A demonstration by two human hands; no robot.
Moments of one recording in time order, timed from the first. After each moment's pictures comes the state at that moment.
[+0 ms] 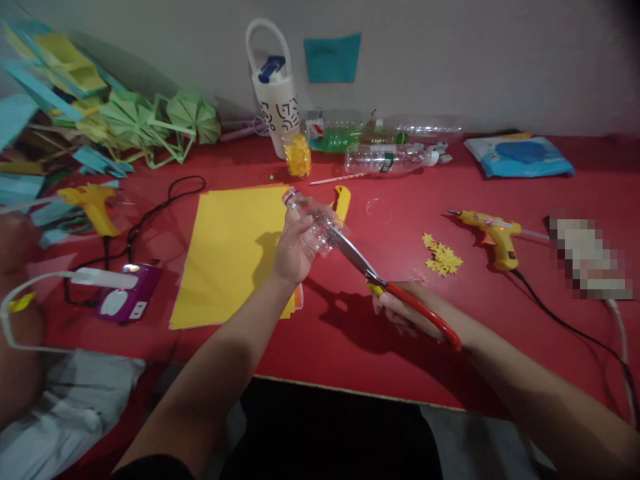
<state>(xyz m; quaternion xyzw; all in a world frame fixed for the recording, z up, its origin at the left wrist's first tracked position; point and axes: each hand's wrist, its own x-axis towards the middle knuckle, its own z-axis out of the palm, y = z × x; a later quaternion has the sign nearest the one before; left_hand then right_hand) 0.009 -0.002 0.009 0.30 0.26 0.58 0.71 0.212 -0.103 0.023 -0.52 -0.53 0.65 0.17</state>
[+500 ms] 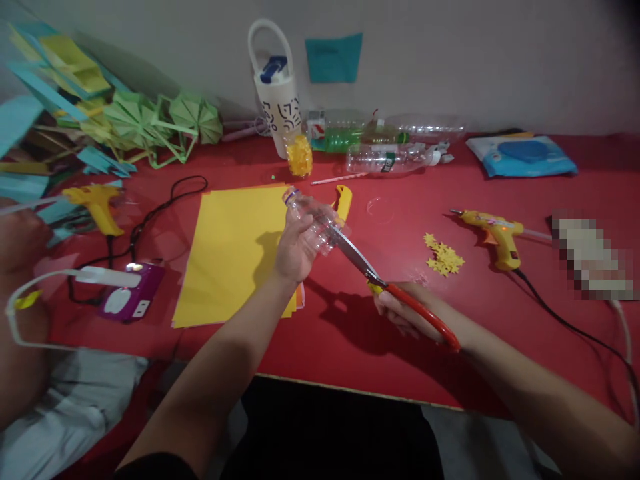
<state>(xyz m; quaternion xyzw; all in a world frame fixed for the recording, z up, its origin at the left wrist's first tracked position) 0.009 -0.003 0.008 0.30 0.27 0.59 0.70 0.201 -0.104 0.034 -0.55 -0.48 0.67 0.16</state>
